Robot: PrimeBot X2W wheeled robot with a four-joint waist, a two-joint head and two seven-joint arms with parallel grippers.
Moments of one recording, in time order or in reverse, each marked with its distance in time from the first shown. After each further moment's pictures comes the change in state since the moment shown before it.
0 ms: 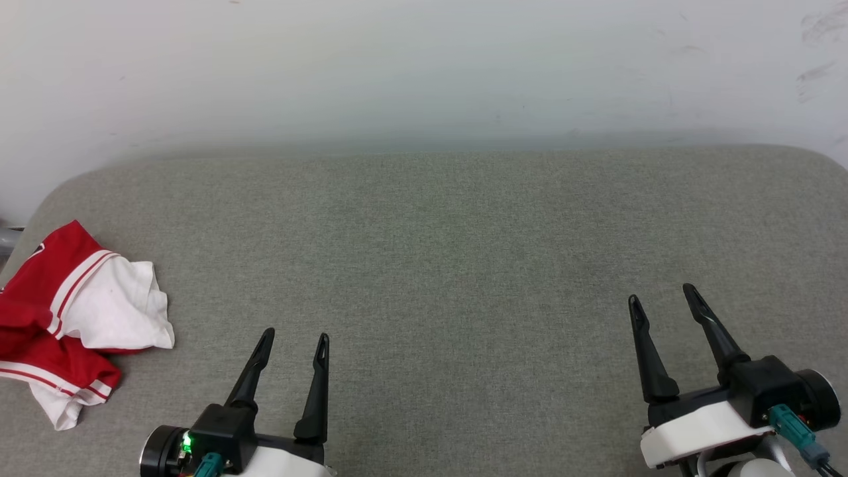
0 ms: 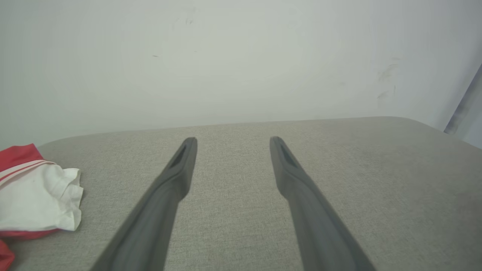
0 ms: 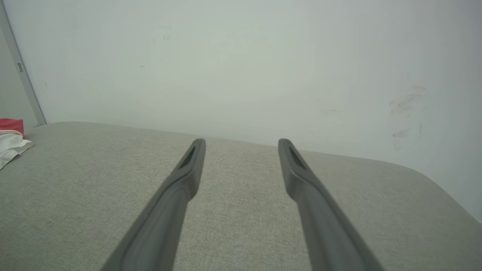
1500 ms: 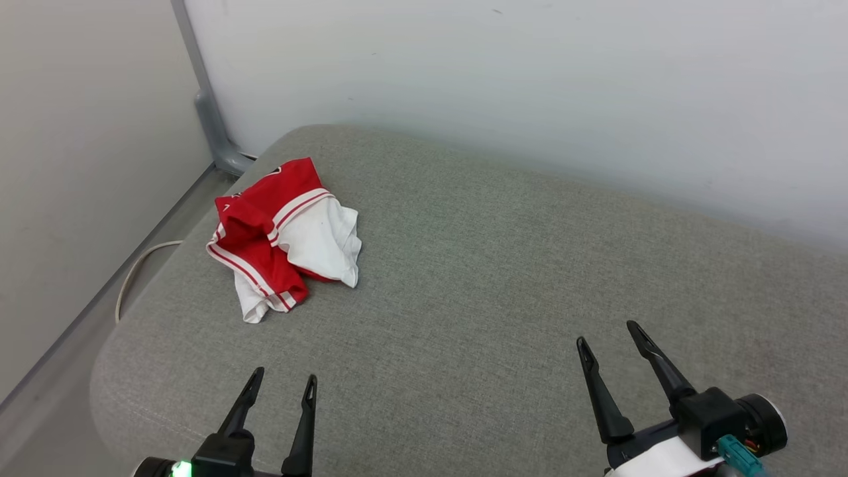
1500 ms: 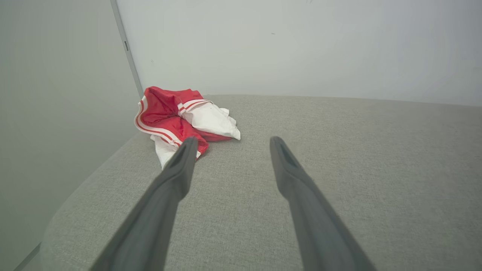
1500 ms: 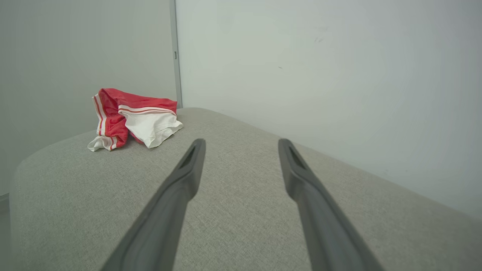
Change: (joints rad) left arm 0.061 0.001 0.060 0.061 0.103 -0.044 -0.016; right arm 0.054 0.000 0.119 0.025 -0.006 0.000 -0.017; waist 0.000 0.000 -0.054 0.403
